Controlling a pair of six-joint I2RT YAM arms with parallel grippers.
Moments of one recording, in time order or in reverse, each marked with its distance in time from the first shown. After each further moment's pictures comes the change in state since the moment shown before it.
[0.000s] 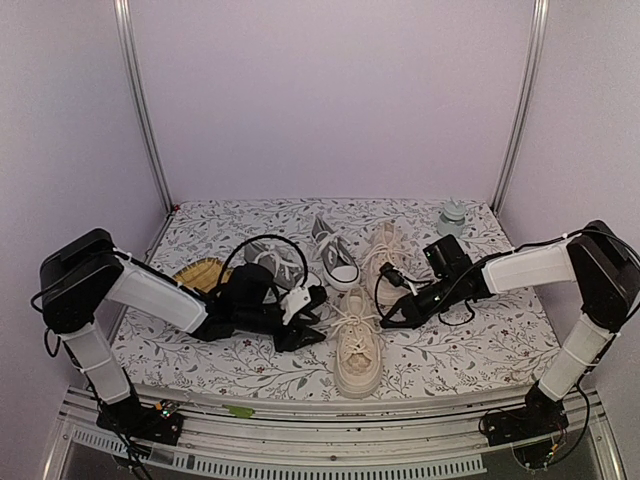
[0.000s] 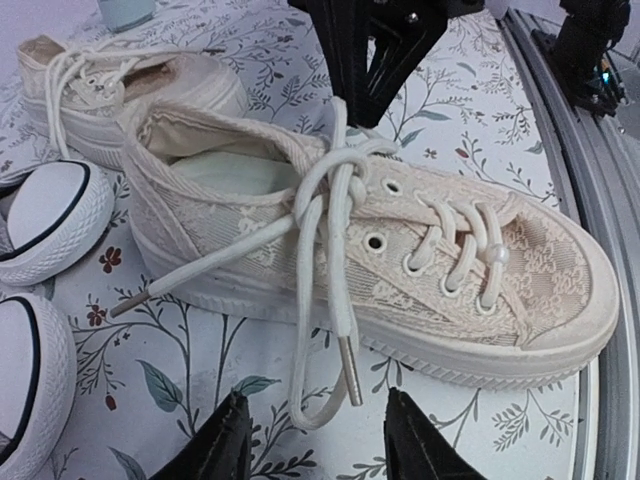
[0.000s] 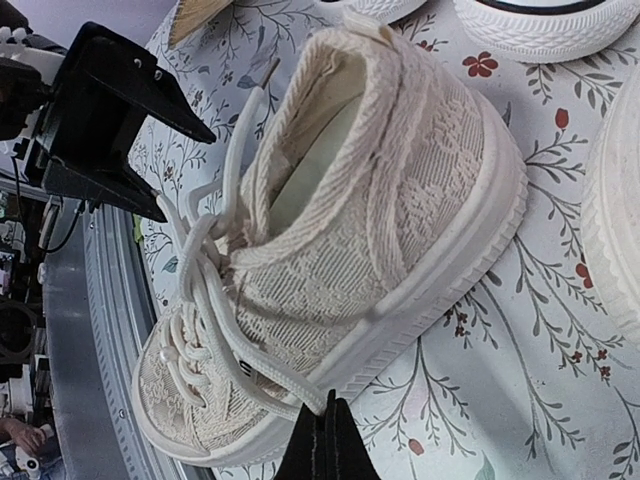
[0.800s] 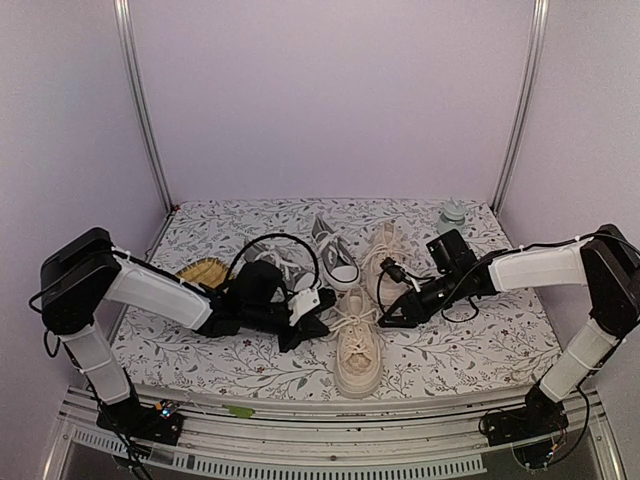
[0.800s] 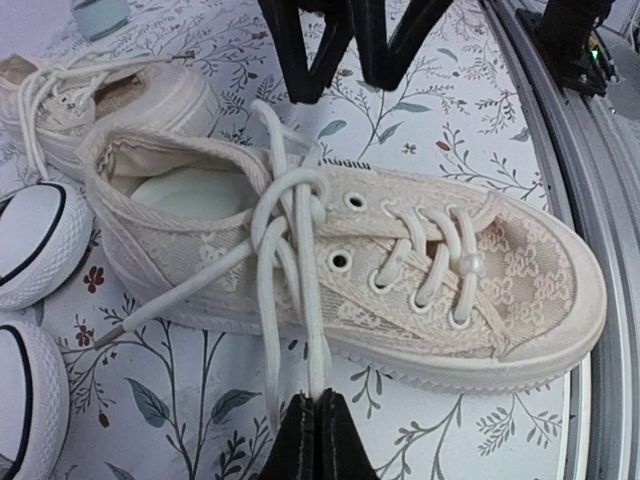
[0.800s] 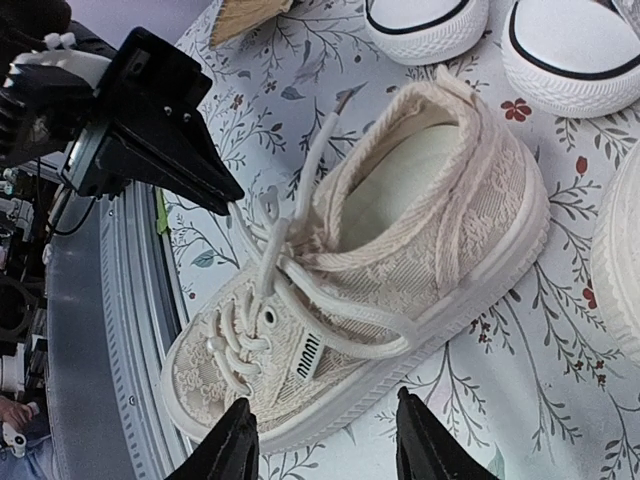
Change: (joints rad) left arm -0.037 0.005 0.078 -0.111 -0.010 0.064; right arm 0.001 -0.051 0.010 -0.048 -0.026 -0.051
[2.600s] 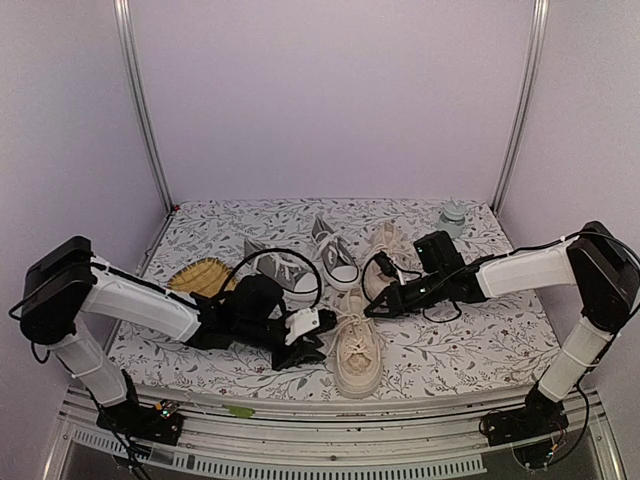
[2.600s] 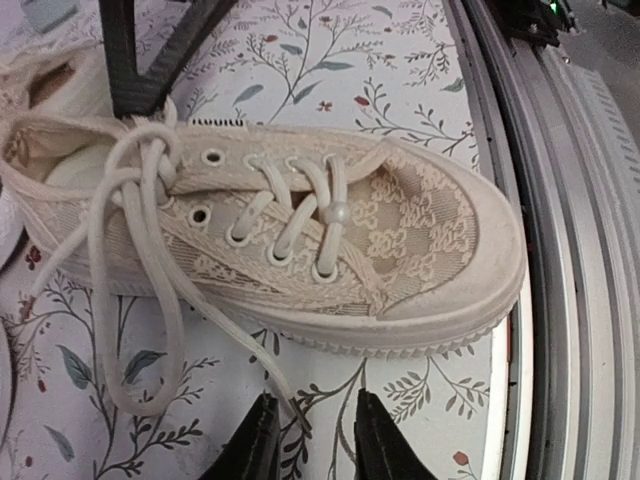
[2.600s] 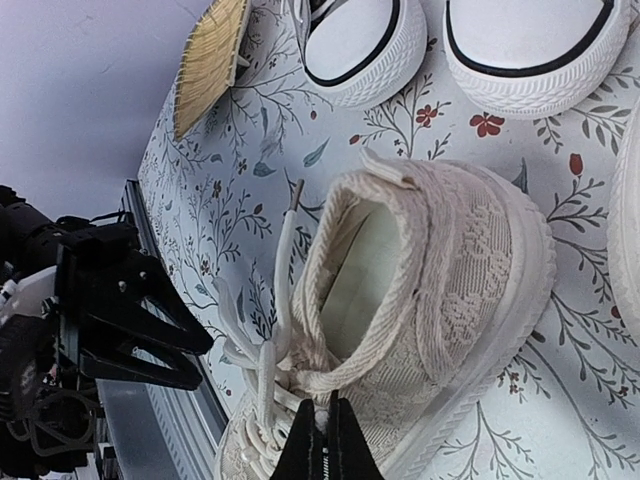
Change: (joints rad) left arm -0.100 -0.089 -0.059 -0.128 -0.045 -0.010; right arm 0.085 0.052 0.005 0.242 0.106 0.456
